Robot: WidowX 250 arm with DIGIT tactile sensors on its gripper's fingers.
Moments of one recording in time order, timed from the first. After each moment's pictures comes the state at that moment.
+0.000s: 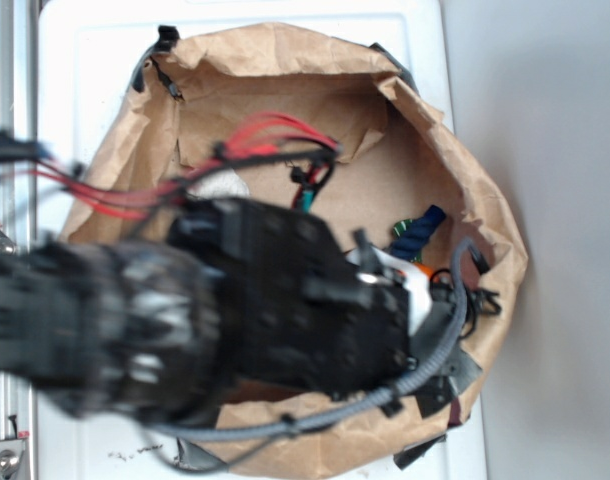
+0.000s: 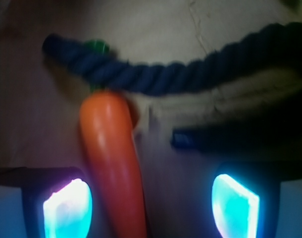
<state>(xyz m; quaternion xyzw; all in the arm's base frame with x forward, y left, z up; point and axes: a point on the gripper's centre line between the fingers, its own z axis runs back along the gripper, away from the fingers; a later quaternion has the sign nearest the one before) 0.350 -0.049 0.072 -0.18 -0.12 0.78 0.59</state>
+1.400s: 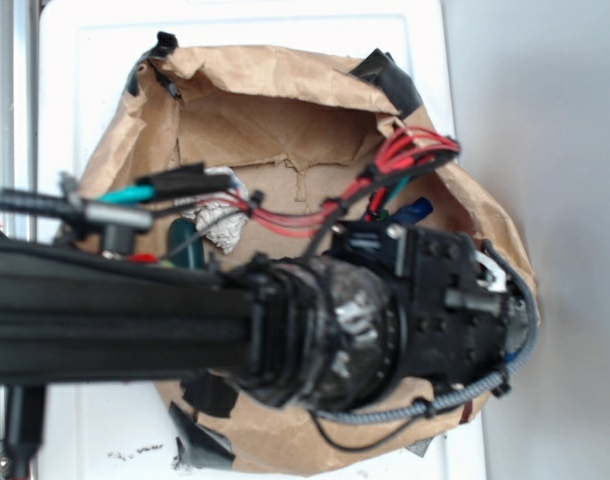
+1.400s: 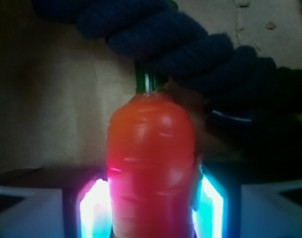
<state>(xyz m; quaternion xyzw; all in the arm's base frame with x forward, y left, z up) 0.363 -0.035 0.045 -0.11 -0.10 0.73 0.67</state>
